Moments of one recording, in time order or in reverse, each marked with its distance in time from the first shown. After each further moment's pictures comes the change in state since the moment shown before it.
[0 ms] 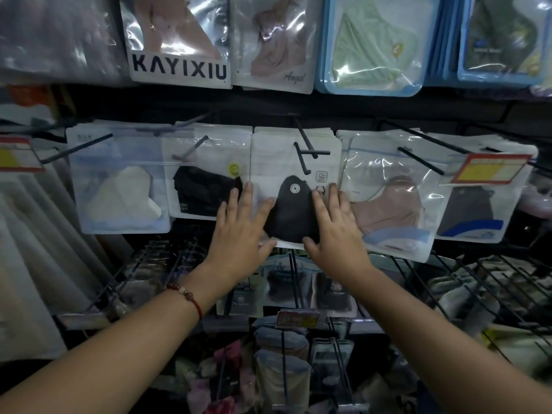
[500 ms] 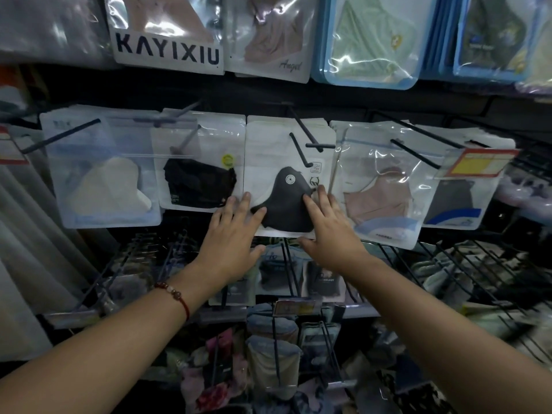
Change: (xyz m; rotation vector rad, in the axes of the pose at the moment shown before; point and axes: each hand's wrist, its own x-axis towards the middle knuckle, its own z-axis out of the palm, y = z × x) left_hand -0.011 -0.012 0.006 -0.038 -0.161 0.078; right_hand -0.001 -0.006 -0.012 0.023 -0.232 0.053
